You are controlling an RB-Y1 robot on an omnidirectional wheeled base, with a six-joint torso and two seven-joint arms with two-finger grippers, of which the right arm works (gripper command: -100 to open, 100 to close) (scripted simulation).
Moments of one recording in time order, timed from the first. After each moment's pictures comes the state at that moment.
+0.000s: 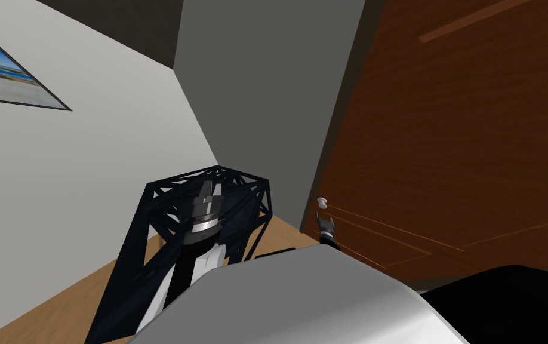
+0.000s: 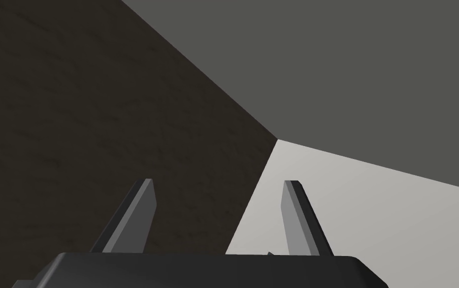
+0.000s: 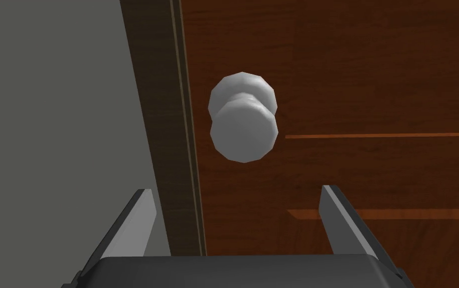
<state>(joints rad) 0.21 -0.20 0.05 -0.98 -0.88 -0.89 -1.15</state>
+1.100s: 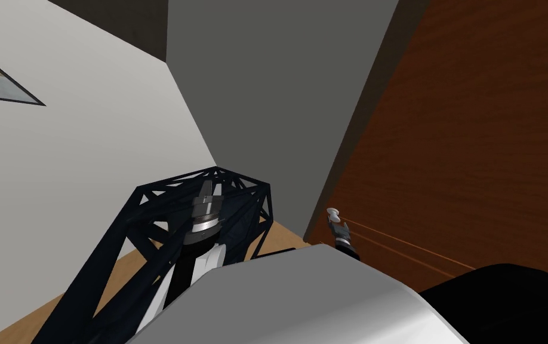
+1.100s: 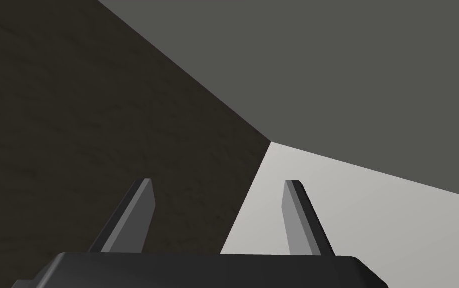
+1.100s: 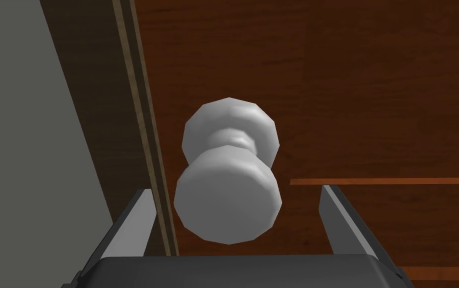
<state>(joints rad) 0.26 -0.36 0.06 -0.88 -0.88 -0.92 -1.36</state>
